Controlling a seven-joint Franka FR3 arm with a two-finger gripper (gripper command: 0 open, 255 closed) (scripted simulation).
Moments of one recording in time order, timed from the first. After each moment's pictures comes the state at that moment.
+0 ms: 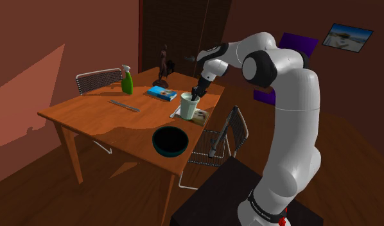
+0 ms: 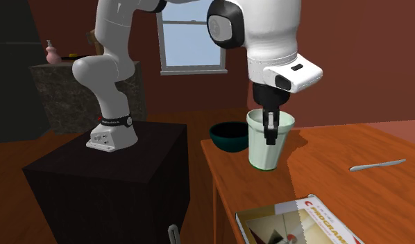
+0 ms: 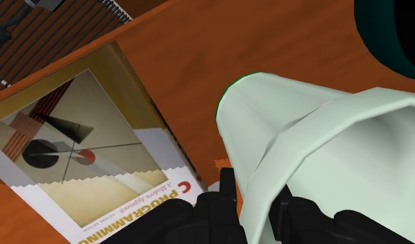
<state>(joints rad) -0.19 0.44 -0.36 -1.67 0.53 2.03 -0.64</state>
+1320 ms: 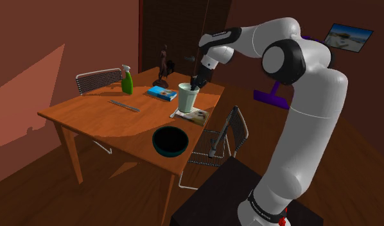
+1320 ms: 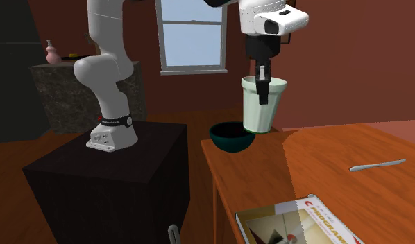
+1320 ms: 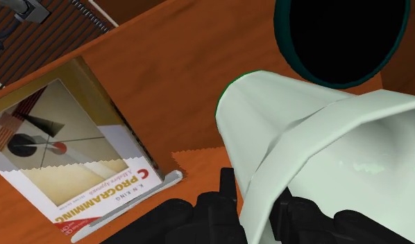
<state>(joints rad) -0.10 0.21 -0.37 -1.77 0.43 1.96 -0.49</state>
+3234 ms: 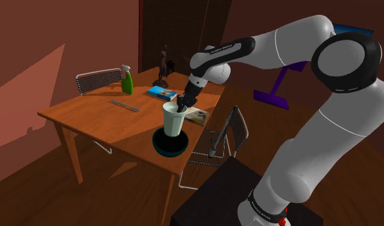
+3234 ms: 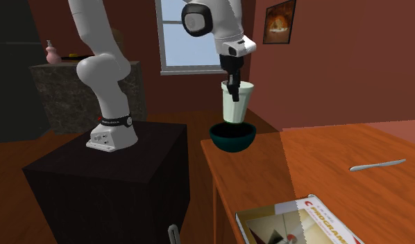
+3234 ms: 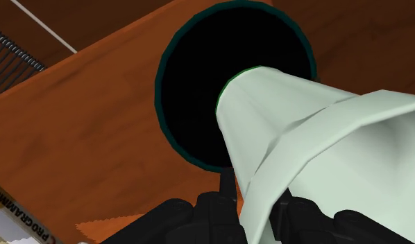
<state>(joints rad) 0.07 -0.12 -0.23 -2.31 0.36 2.28 -0.24</state>
